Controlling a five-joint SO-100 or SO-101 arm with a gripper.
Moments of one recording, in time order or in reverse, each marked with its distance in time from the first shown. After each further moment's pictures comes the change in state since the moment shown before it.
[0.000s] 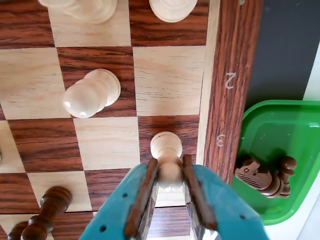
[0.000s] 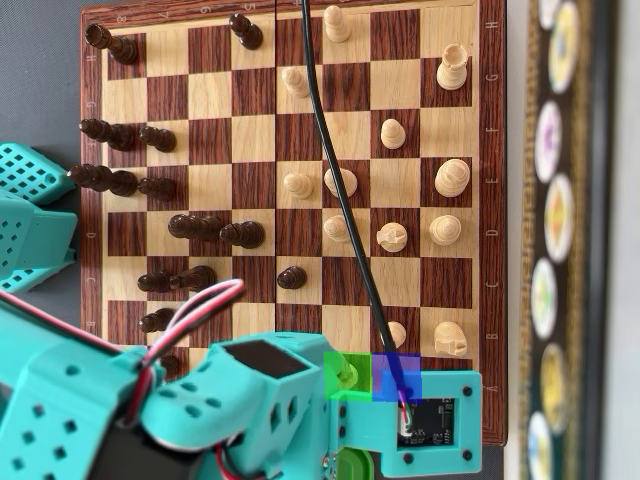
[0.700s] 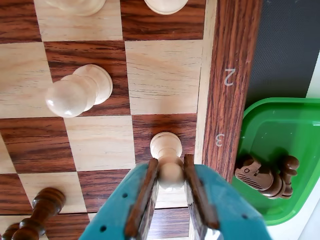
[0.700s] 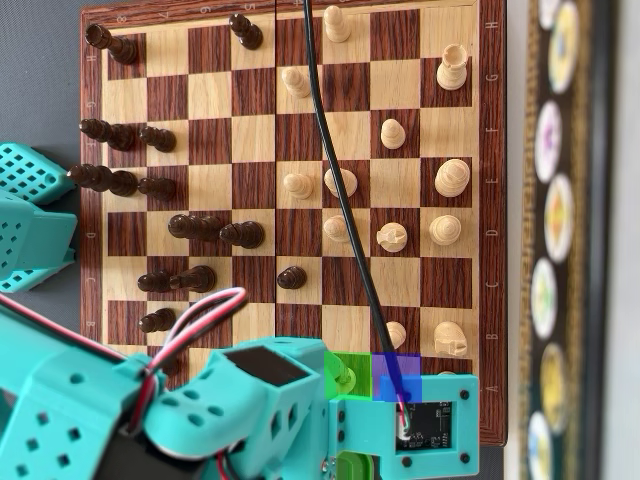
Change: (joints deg) arm 0.4 -0.3 0.0 0.0 -0.3
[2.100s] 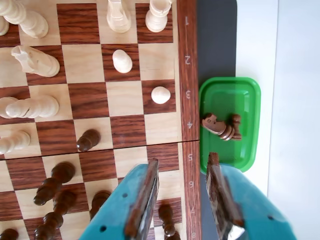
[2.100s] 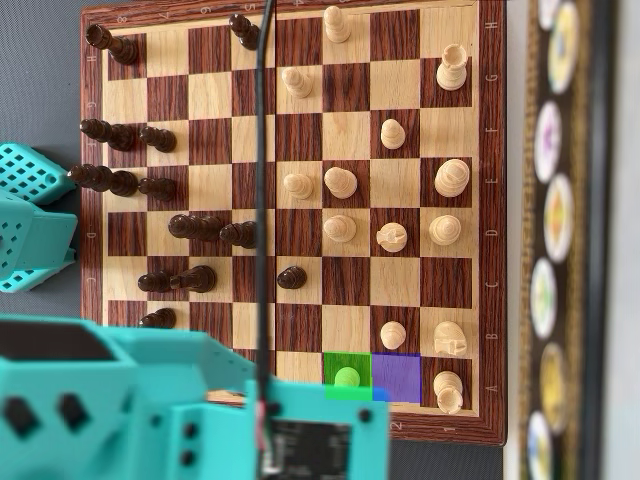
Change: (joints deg) arm 0.2 36.0 16.9 3.2 1.4
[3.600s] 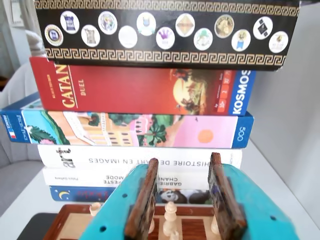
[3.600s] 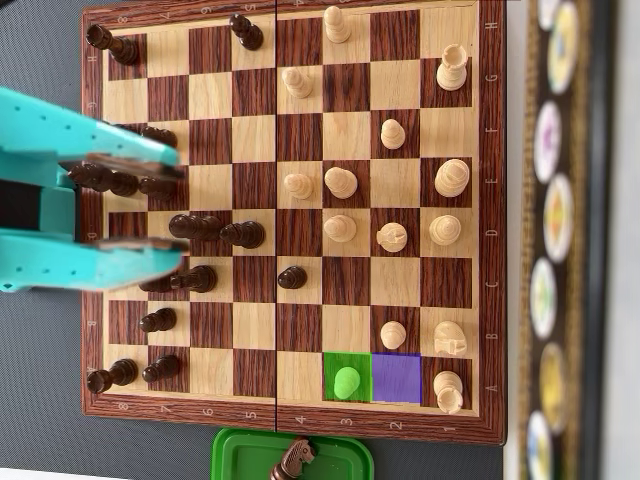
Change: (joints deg) arm -22.7 79.7 79.6 -73.1 20.7
